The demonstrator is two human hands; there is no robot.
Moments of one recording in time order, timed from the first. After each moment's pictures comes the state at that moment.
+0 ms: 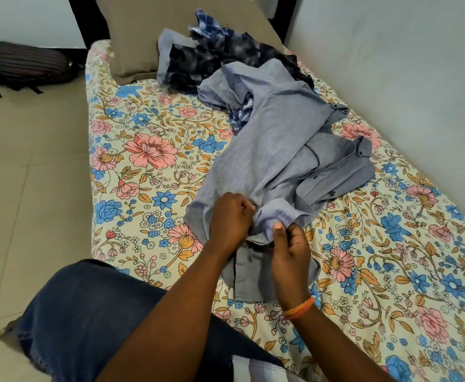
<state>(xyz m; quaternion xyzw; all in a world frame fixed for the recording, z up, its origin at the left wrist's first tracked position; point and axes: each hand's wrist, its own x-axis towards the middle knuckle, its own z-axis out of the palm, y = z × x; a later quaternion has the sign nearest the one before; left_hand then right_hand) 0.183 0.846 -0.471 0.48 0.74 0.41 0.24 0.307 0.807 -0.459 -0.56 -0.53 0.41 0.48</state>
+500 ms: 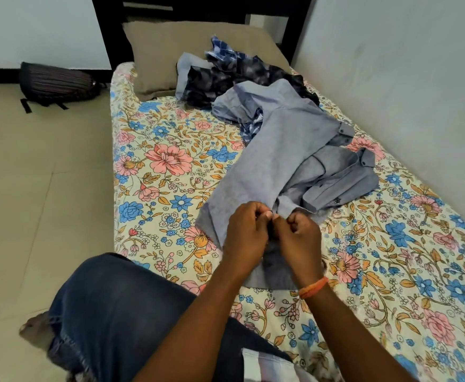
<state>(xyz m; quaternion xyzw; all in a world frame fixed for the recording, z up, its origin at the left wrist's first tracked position) 0.201 0.791 -0.434 0.47 0.67 0.51 0.24 0.302 0.817 -0.424 -0.56 -0.64 0.32 0.43</state>
